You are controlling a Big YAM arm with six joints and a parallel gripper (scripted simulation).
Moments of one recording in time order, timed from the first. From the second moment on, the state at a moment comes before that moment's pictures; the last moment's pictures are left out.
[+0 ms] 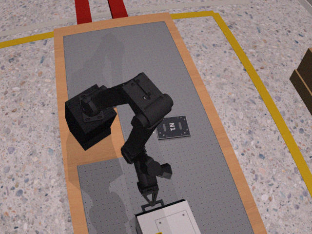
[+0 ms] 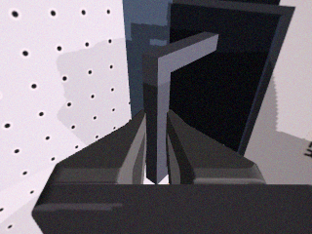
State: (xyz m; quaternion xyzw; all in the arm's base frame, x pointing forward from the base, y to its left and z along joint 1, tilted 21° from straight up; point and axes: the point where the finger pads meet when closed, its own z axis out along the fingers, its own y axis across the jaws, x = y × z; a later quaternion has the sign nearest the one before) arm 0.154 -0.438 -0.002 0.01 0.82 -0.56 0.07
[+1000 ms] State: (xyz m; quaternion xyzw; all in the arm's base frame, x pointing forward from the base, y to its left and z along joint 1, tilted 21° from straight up) arm 0.154 -0.444 0.001 0.01 0.82 -0.57 0.07
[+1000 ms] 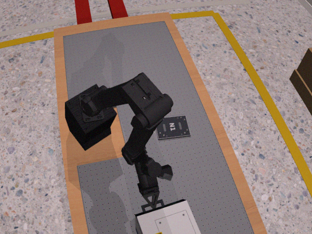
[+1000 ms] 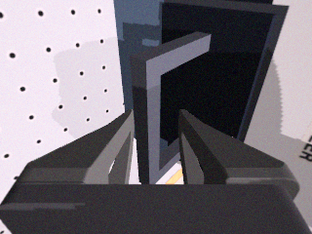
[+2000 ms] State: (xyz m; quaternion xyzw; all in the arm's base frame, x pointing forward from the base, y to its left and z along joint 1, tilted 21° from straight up) arm 0.152 -0.439 -0.001 0.01 0.82 -0.57 0.07
